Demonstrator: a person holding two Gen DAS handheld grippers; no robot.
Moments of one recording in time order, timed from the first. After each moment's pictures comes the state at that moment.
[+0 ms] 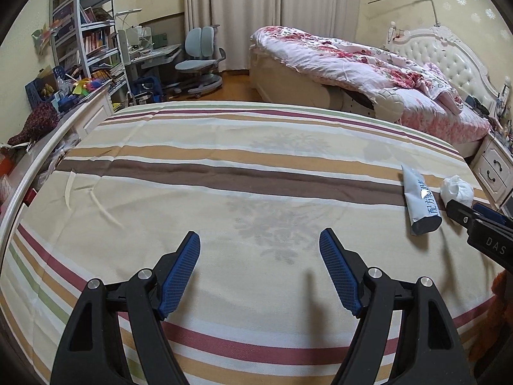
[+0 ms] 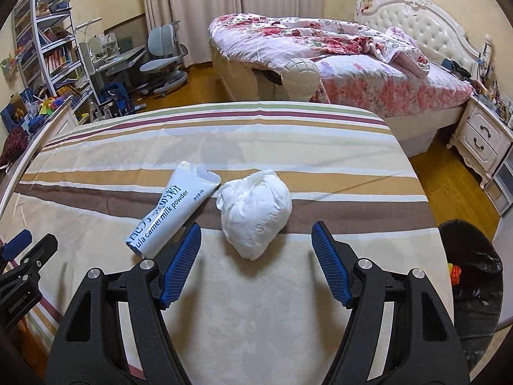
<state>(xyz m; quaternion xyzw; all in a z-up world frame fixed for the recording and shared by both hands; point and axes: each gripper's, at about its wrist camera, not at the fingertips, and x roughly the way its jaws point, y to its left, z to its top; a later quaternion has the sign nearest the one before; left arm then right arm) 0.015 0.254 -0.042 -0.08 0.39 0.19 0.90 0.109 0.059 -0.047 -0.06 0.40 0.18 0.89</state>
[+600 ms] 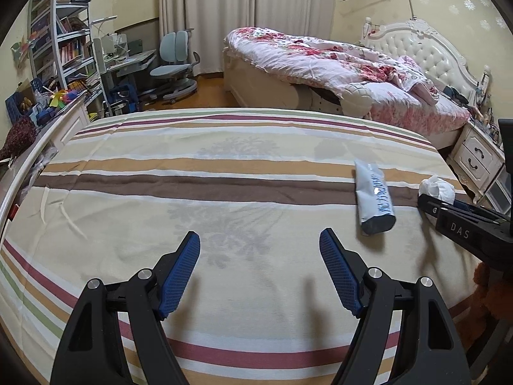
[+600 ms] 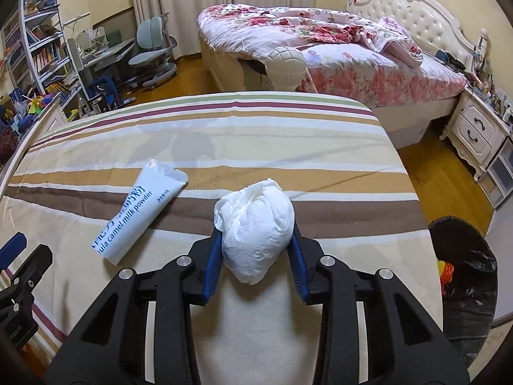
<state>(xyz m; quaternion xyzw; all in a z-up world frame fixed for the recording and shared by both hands) 0.029 0.213 -0.037 -0.07 0.38 0.13 0.91 0.124 0.037 -0.055 -0.06 0.43 0.16 0.89</state>
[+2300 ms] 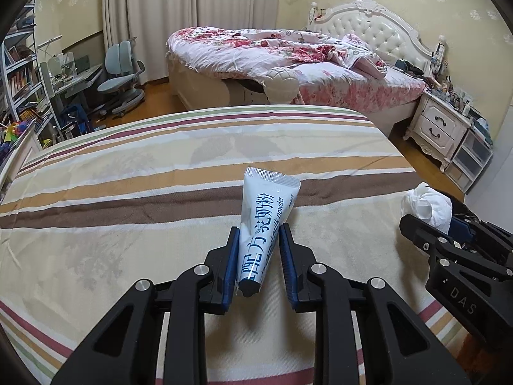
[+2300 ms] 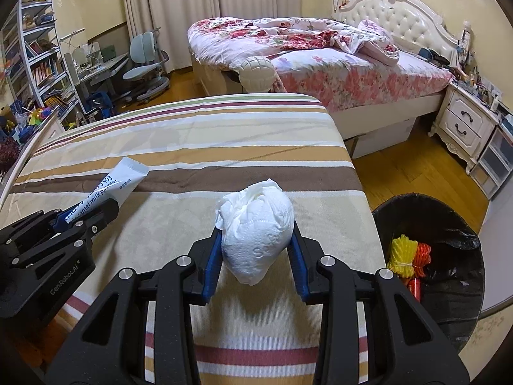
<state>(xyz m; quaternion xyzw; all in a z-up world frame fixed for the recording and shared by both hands) 0.062 0.133 -0.040 -0.03 0.40 0.03 0.92 0.088 -0.023 -0.044 -0.04 0.40 0.14 0.90</state>
